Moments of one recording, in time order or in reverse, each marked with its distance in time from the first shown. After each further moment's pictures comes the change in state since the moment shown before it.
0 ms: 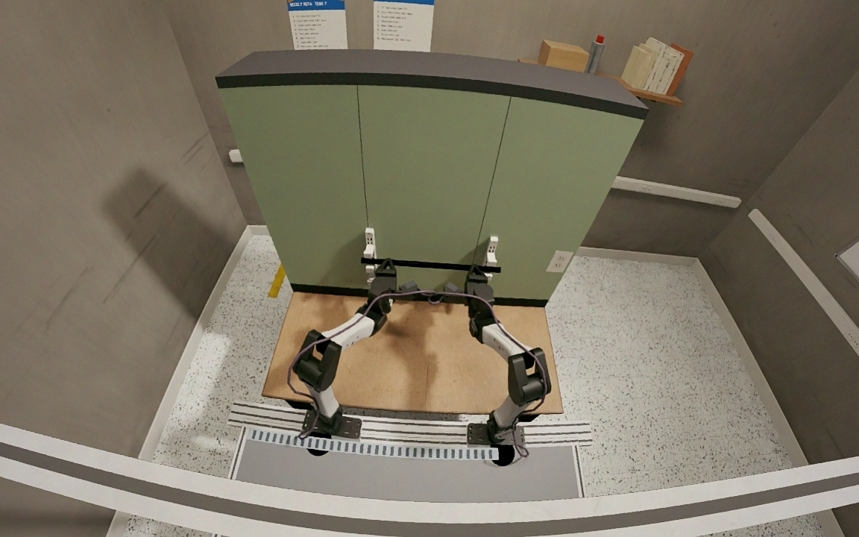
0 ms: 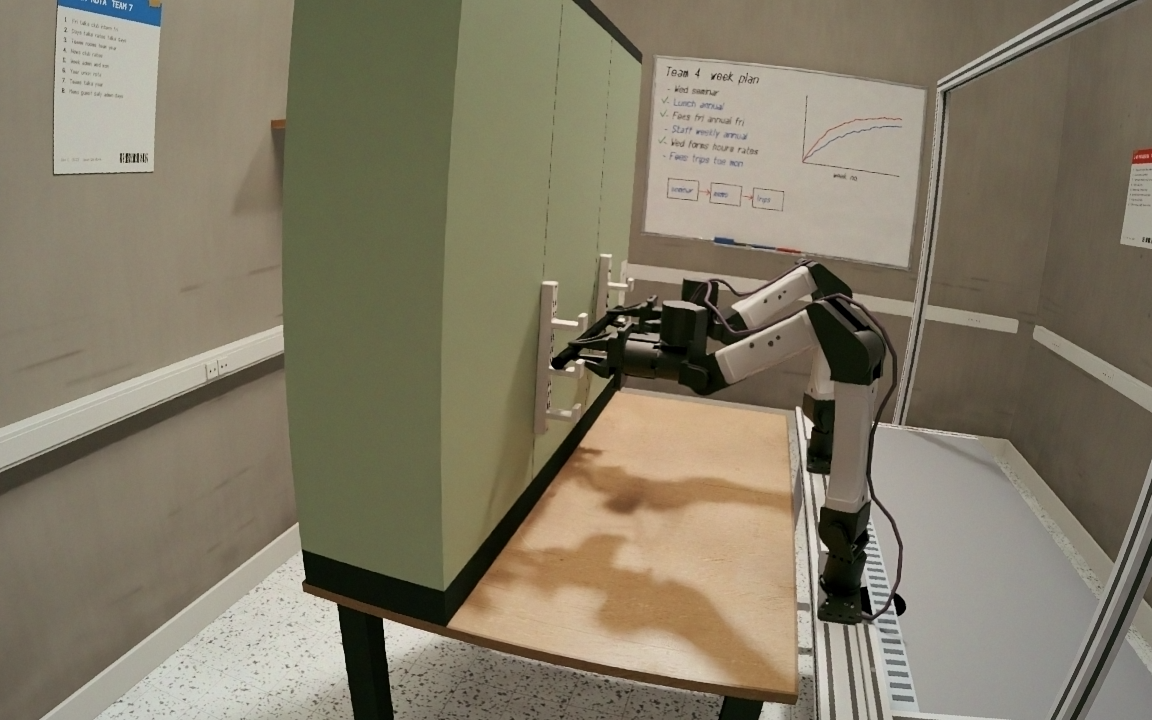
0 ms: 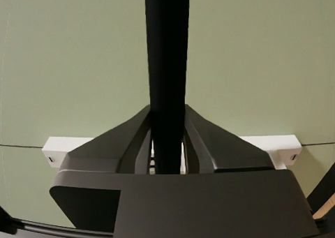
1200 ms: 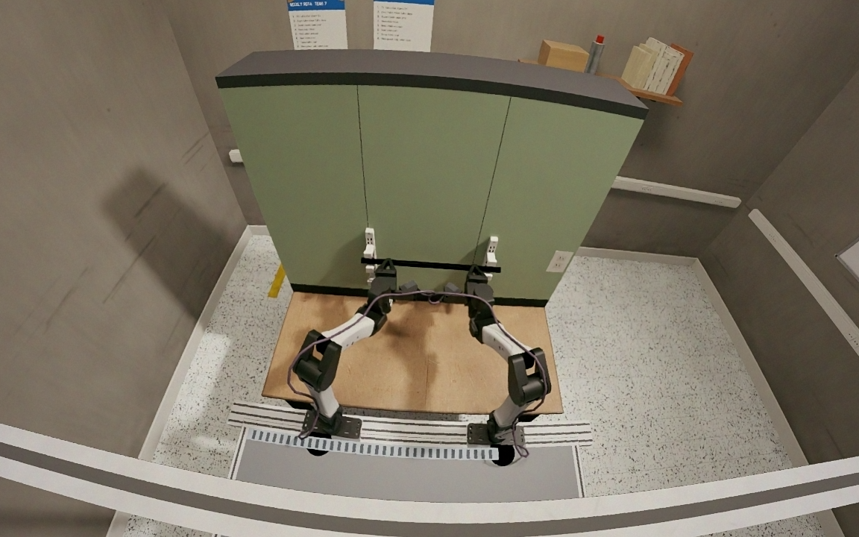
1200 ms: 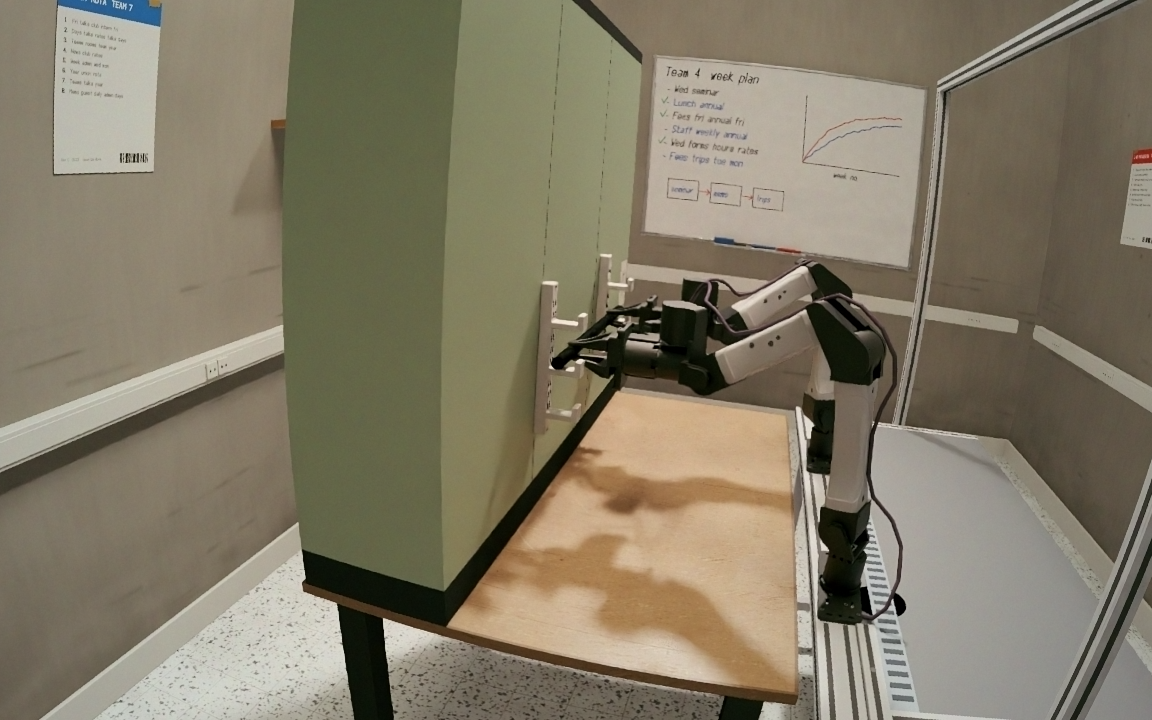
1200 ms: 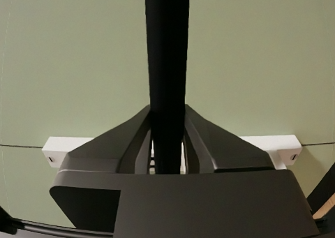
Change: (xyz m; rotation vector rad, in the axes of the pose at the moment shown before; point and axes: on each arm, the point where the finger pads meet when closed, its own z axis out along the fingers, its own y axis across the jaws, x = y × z) left arm 0.000 0.000 0.000 0.000 0.000 0.000; right arm 0.000 0.000 0.000 0.000 0.000 0.000
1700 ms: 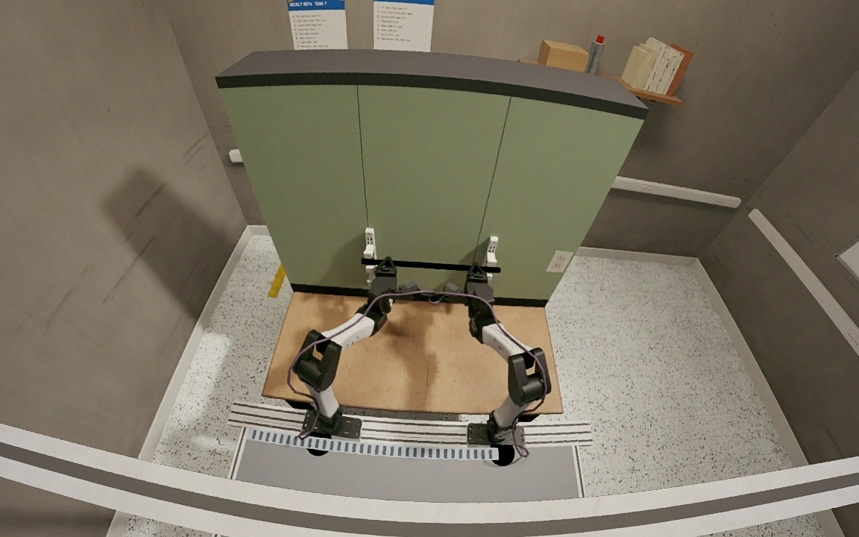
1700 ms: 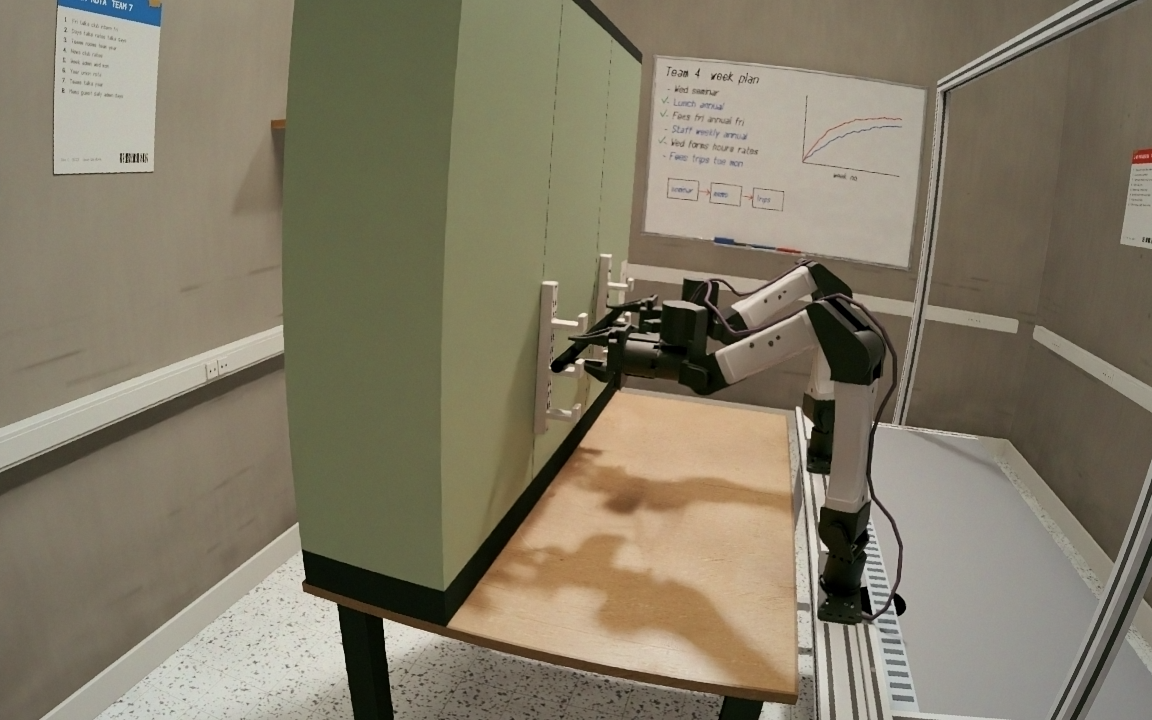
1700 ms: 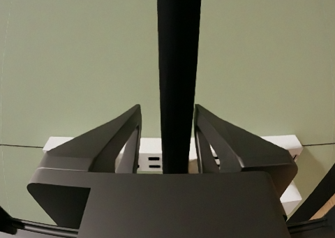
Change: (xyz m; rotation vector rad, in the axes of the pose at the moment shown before) left arm 0.000 0.001 0.000 -0.002 0.000 -0.001; right arm 0.000 -0.002 0.000 0.008 -0.001 0.003
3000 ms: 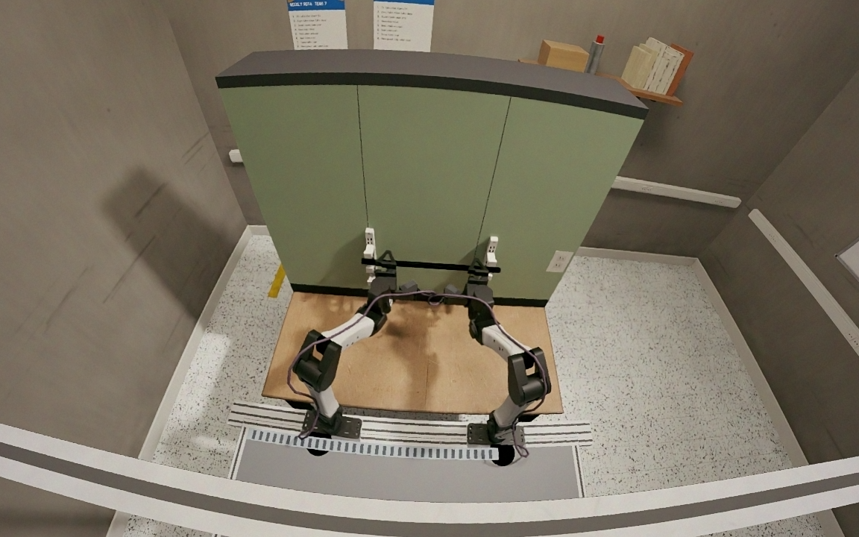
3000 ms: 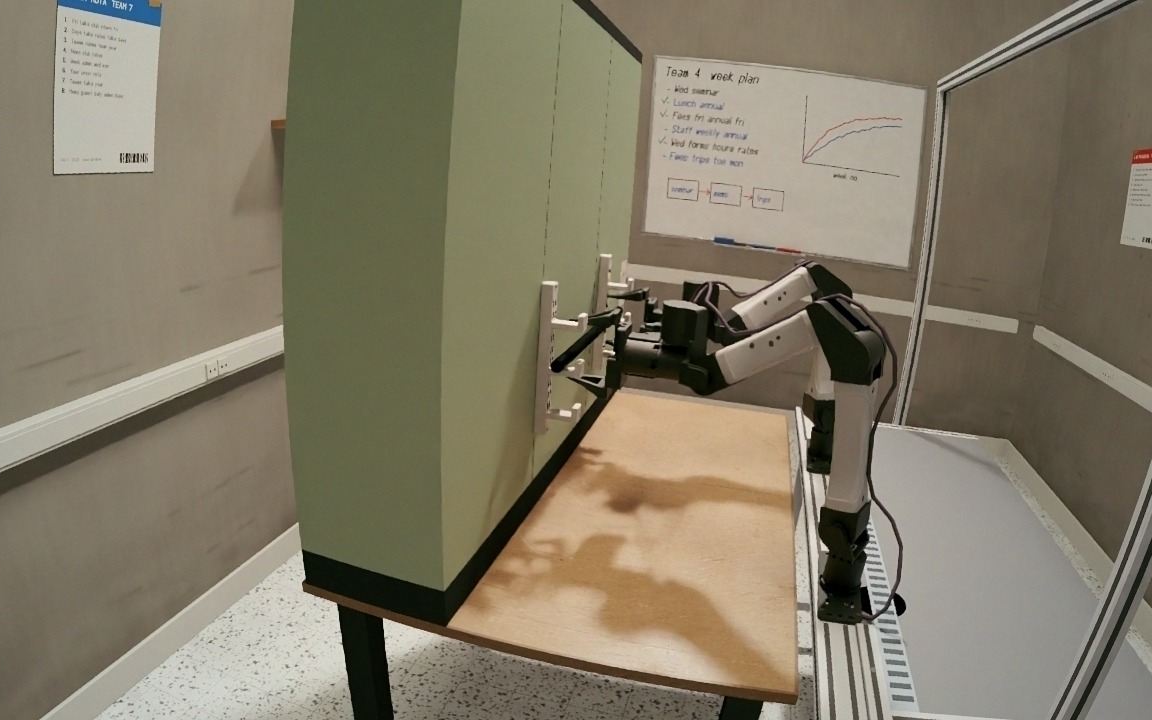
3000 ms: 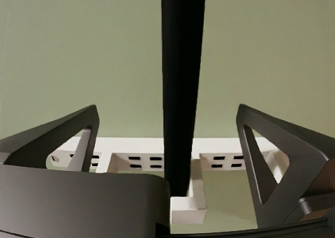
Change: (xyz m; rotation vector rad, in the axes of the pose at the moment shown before) left arm 0.000 0.002 0.000 -0.008 -0.002 -0.004; right arm 0.000 0.007 -0.002 -0.006 -0.003 -0.002
